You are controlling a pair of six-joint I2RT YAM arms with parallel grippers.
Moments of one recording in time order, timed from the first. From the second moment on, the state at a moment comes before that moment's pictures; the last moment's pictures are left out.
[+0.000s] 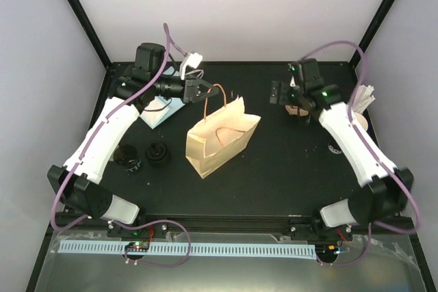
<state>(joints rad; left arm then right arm) -0.36 1.45 1.57 -0.66 1.00 -0.22 0.35 1.33 1.34 -0.74 0.11 0.34</state>
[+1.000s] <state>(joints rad) -0.36 1.36 1.43 -0.54 0.99 -0.26 0.06 2.08 1.84 -1.05 0.35 0.34</state>
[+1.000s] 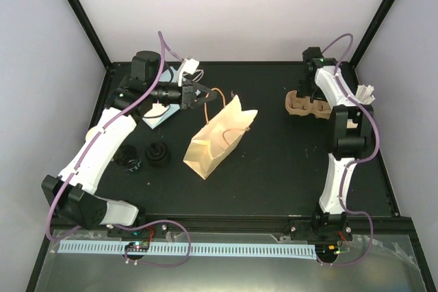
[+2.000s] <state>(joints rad) -0.36 1.35 1.40 -0.50 0.99 -0.27 0.05 2.24 1.94 -1.08 0.35 0.29</state>
